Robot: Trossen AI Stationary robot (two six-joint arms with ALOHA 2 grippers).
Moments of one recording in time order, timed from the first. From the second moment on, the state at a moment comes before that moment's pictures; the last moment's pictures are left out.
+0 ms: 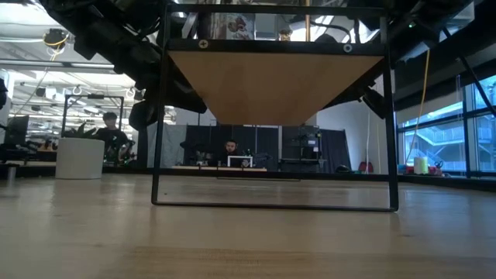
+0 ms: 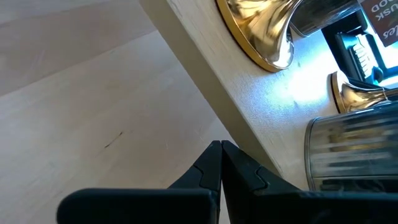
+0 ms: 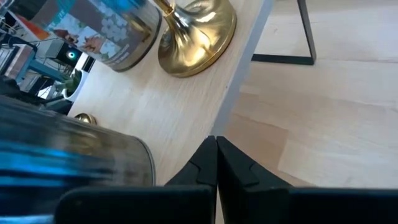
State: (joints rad) left arm 0.07 1.27 0.56 0.15 0.00 -0.95; right arm -0.12 1.21 0.68 -0.14 0.33 1.03
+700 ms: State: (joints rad) left arm 0.07 1.27 0.56 0.15 0.00 -0.94; right arm -0.17 1.25 0.69 -0.10 0.31 1.01
